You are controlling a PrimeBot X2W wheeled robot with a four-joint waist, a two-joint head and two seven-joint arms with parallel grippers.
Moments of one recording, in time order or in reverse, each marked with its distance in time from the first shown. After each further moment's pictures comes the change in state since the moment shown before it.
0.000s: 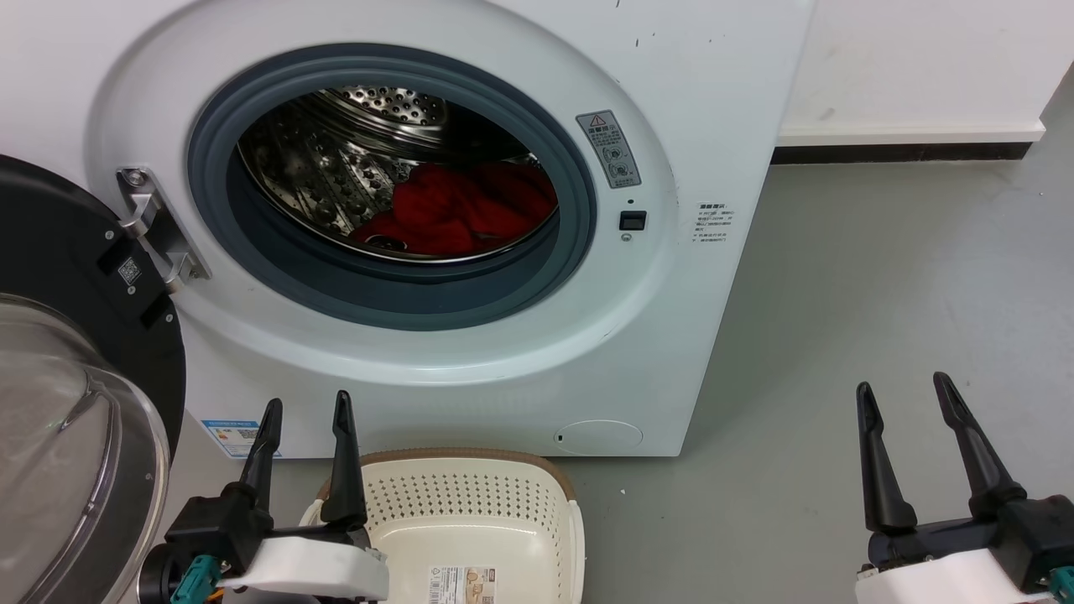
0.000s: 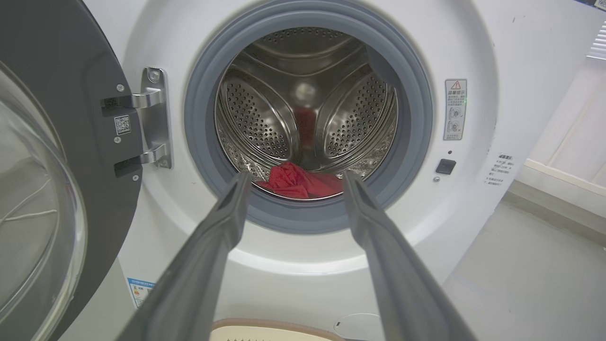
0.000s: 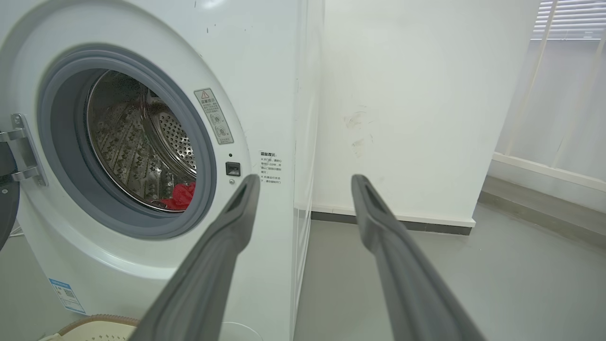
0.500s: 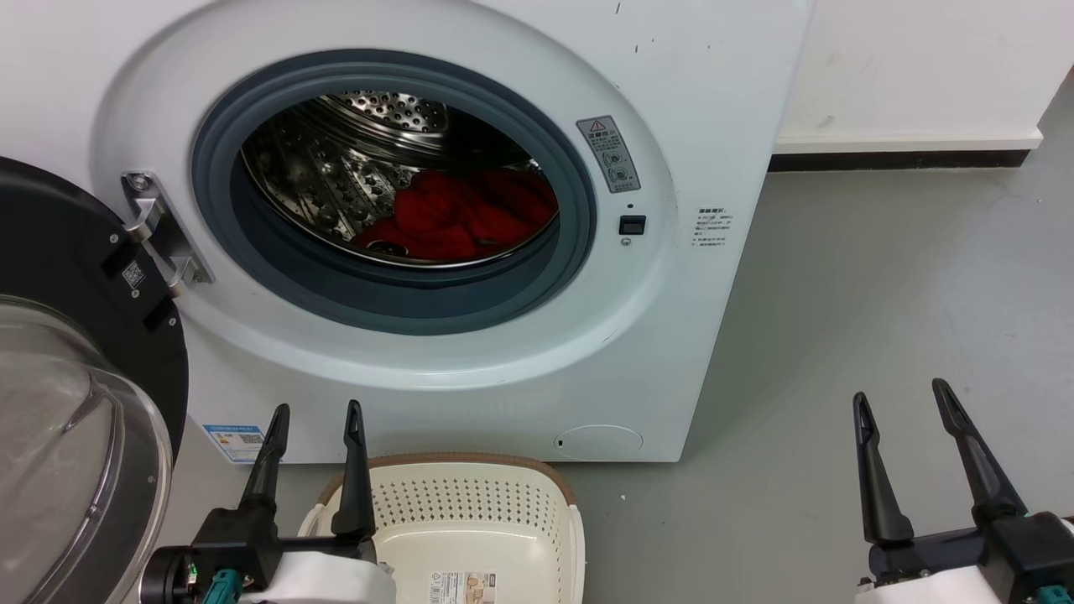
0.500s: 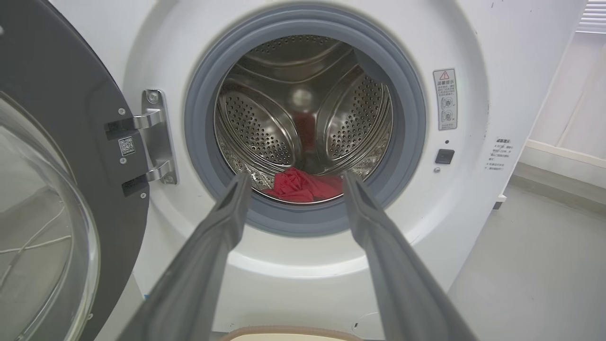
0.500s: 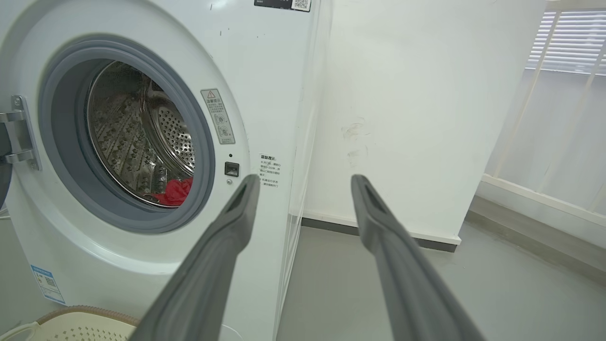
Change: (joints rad) left arm 0.021 0.001 -0.014 -0.006 0.100 0.008 -0.028; right arm 0.023 -0.001 0.002 -0.023 -0.086 0.000 -0.026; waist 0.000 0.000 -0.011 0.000
